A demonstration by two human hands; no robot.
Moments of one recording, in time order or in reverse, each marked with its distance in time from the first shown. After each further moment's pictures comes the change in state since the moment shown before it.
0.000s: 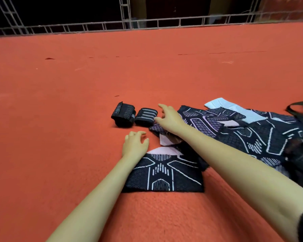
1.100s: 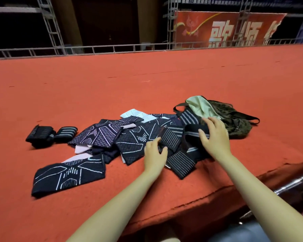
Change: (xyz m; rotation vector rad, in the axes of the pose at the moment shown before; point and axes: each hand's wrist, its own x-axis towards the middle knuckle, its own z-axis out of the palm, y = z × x) left_hand -0.188 0.289 0.146 -0.448 -0.121 0.359; right_hand -0.335 0.224 -0.267 -0.407 0.733 0.233
